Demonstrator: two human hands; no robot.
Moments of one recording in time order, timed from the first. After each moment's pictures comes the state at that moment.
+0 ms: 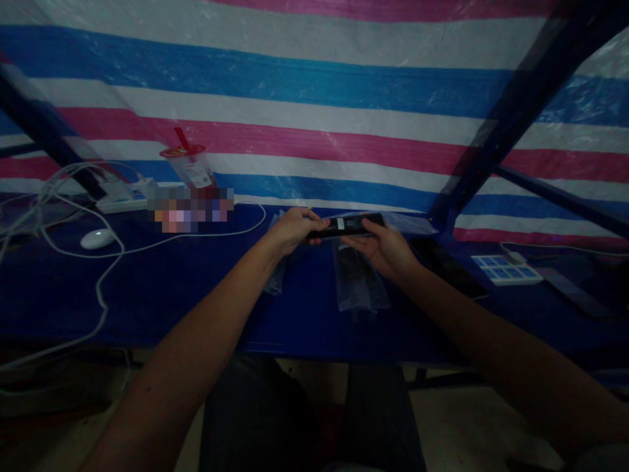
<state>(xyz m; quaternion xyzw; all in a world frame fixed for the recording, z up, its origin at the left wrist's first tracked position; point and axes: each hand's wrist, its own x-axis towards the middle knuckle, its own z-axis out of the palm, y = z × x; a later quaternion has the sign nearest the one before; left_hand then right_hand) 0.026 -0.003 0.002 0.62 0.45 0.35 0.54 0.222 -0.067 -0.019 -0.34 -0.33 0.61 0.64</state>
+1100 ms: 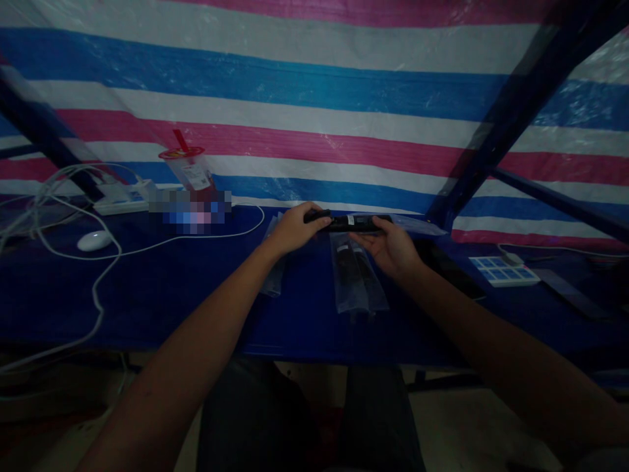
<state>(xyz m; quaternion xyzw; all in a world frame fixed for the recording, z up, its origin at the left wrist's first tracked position) 0.021 0.006 -0.006 0.78 0.40 0.37 0.31 0.234 -0.056 -0.019 -0.35 -0.25 0.58 0.70</state>
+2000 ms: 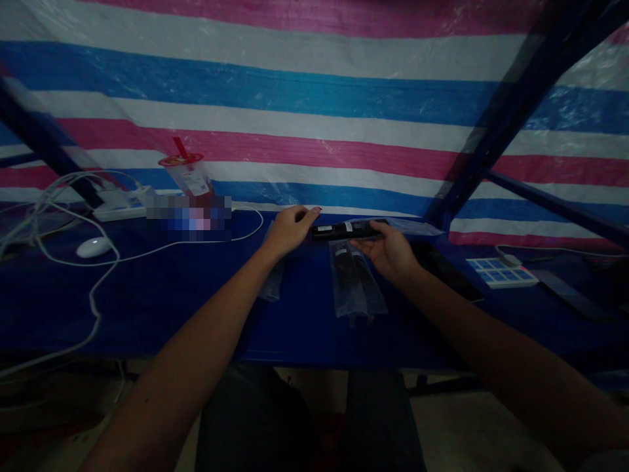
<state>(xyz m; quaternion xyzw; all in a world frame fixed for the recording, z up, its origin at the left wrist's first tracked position) 0.019 0.008 -0.002 0.76 0.45 0.41 0.22 0.234 -0.059 -0.016 -0.39 -0.25 0.57 0.68</state>
